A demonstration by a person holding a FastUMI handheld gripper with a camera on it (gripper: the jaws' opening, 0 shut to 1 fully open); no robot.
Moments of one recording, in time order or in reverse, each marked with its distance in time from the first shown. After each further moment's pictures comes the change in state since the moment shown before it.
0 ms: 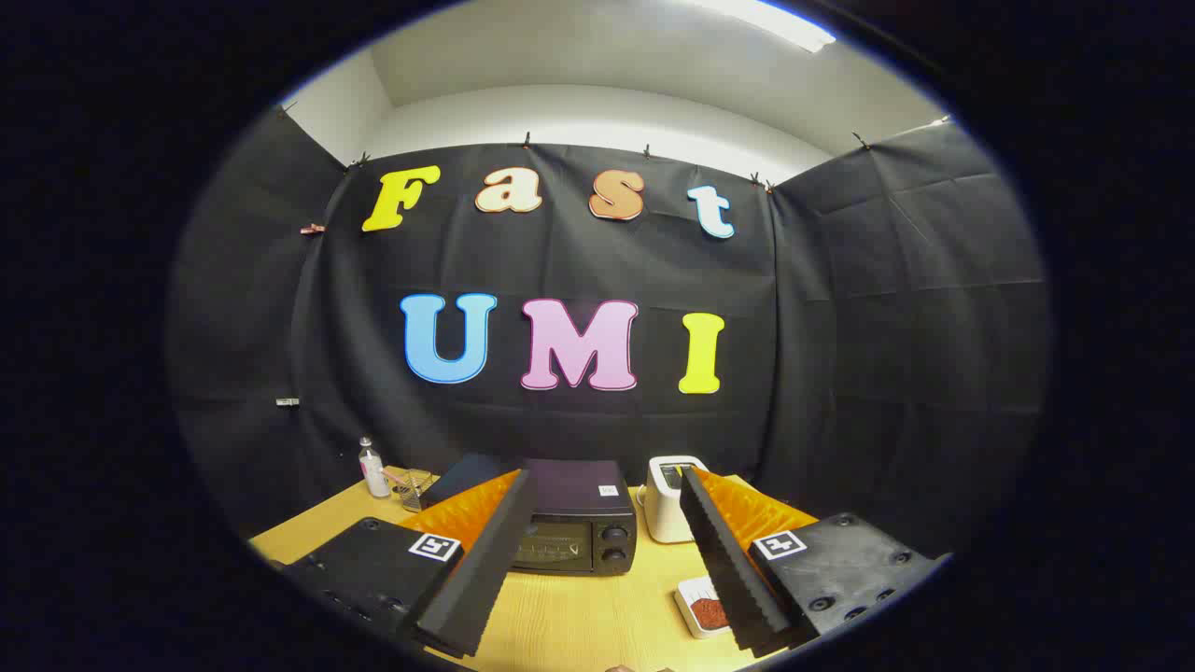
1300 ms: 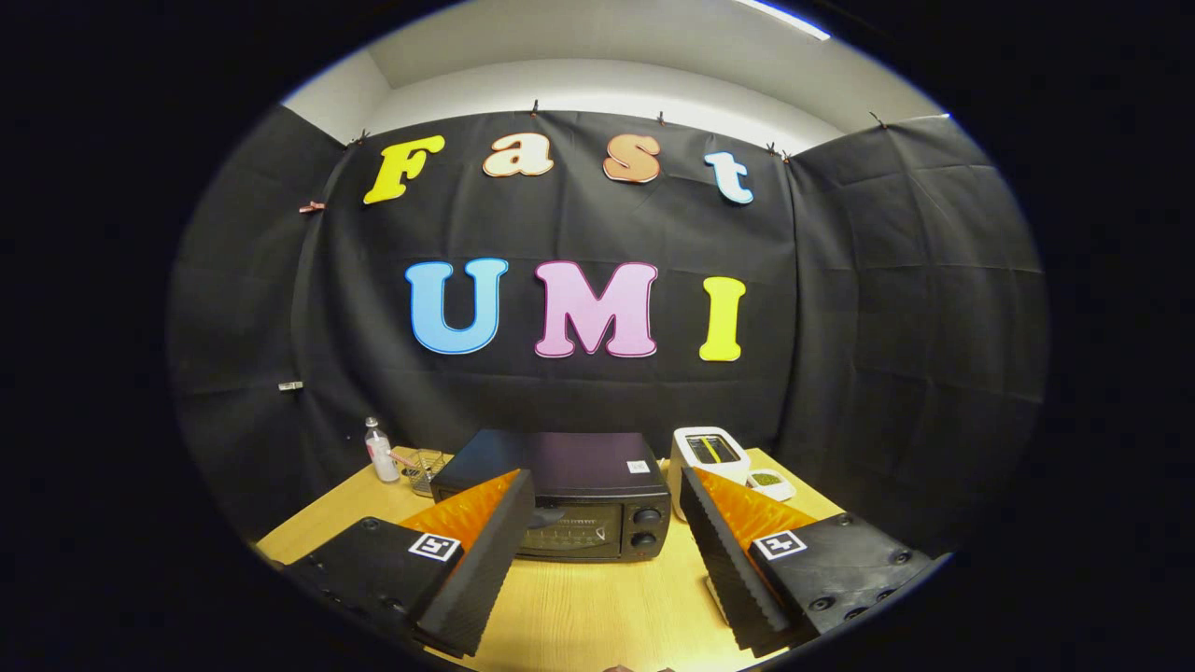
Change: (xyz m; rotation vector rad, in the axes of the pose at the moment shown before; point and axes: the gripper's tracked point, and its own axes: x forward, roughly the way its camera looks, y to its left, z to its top) arm 0.046 0.045 -0.039 0.002 0.110 0.030
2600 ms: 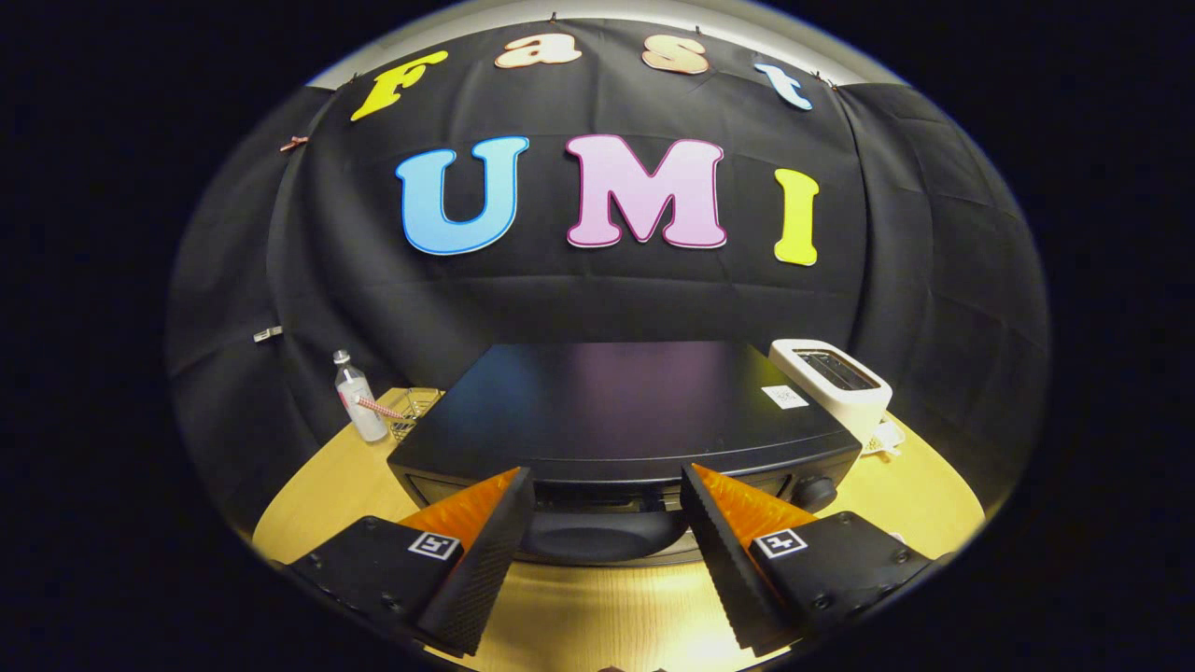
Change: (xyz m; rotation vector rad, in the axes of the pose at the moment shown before) arm 0.172 0.093 -0.153 -0.005 0.308 0.049
